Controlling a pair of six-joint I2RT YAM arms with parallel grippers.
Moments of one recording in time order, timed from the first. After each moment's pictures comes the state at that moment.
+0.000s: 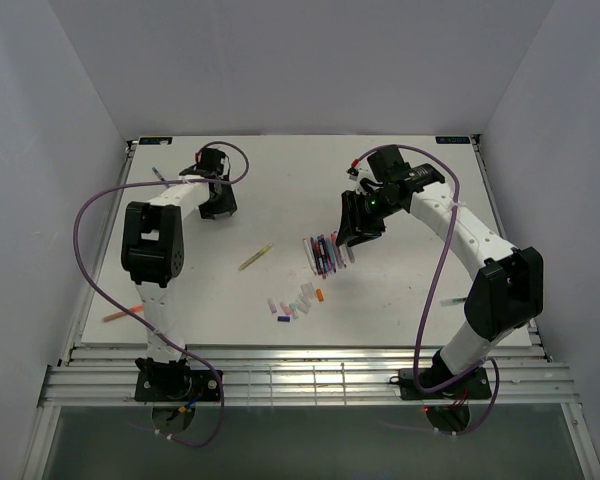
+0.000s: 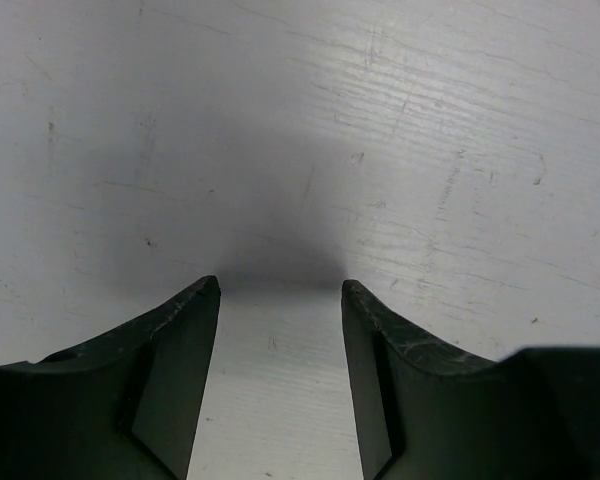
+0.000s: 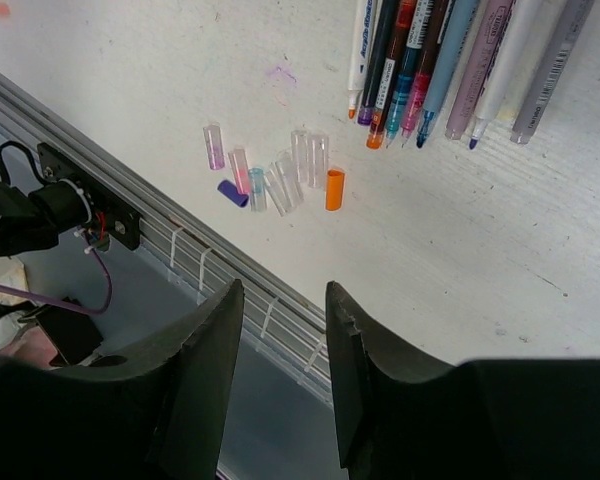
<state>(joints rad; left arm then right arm) -0.16 2.11 1.56 -0.52 -0.17 -0.38 0.45 1.64 1.48 -0.97 -0.51 0.28</state>
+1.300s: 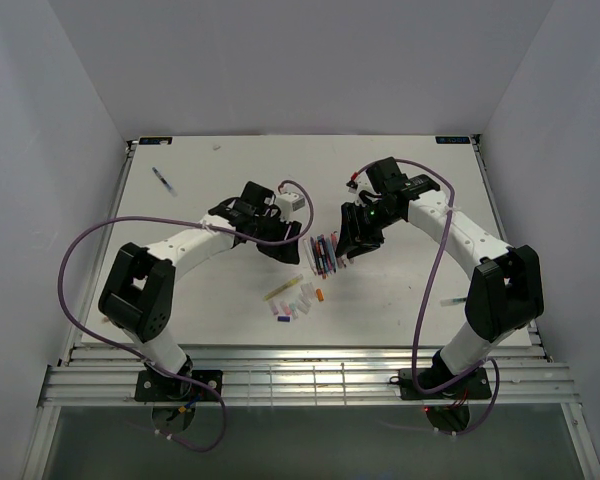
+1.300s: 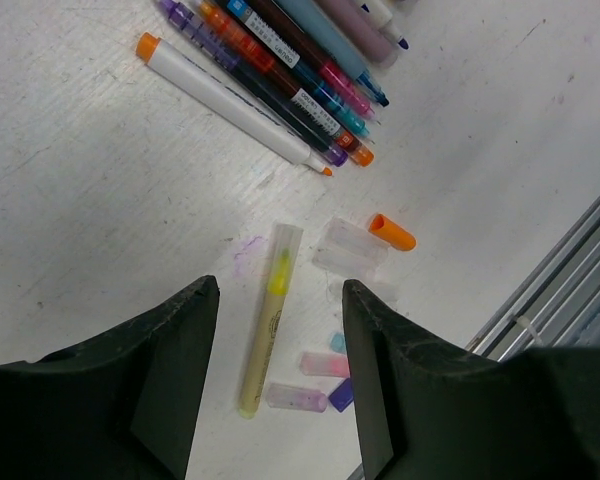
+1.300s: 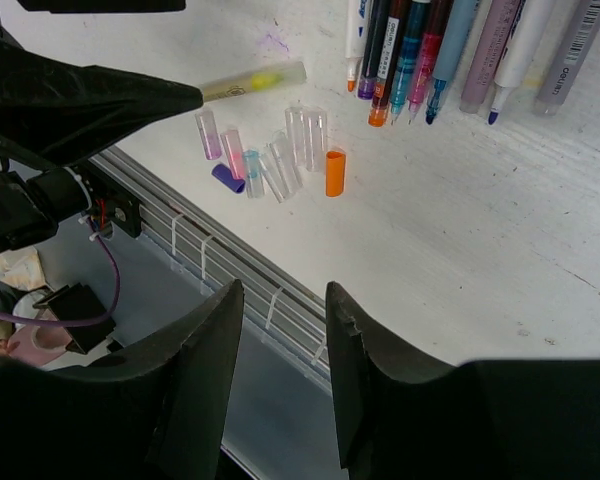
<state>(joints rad) -0.52 1.68 1.14 -0.43 0.44 -0.04 0.45 1.63 1.36 -0.91 -0.55 0.31</state>
